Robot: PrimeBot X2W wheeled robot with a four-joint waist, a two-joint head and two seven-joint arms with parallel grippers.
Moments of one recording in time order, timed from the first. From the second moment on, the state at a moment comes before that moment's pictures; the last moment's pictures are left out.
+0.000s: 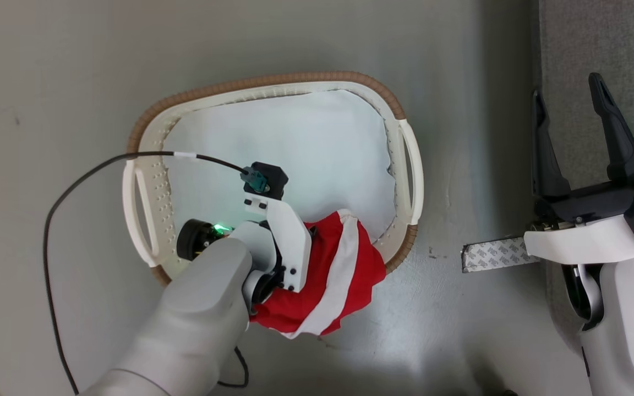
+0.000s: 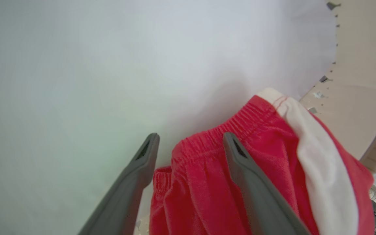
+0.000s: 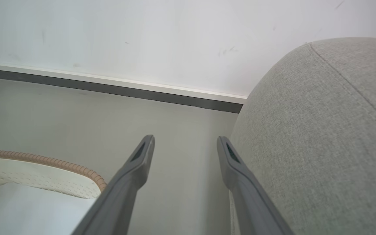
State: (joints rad) left arm -0.93 0.05 -0.78 0.97 -0.62 -0.01 0.28; right arm -0.54 -0.05 0.06 0.15 0.06 0.13 -0.26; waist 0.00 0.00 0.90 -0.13
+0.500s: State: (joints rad) left arm -0.94 0.05 -0.83 0.97 -0.71 -0.02 0.35; right arm -0.54 -0.05 0.05 0.13 0.06 0.13 -0.26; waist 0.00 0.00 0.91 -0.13
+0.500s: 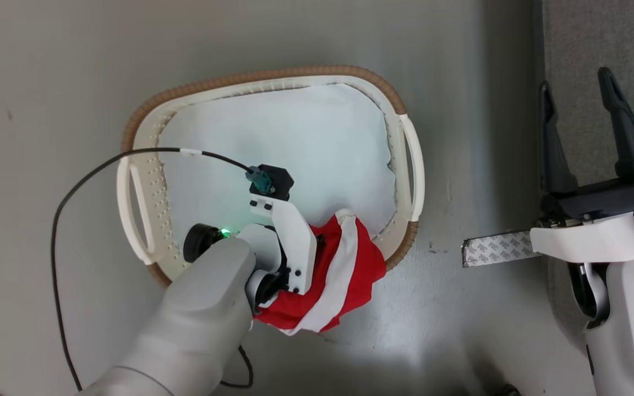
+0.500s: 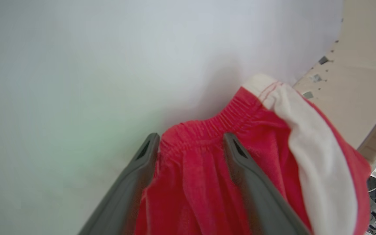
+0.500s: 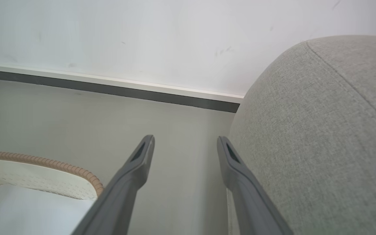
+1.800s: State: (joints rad) left arm -0.83 0.05 -0.82 0.88 -0.91 -0.01 0.05; right arm -0.39 -0.05 0.01 0.25 0.03 0.13 -0.26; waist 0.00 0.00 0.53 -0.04
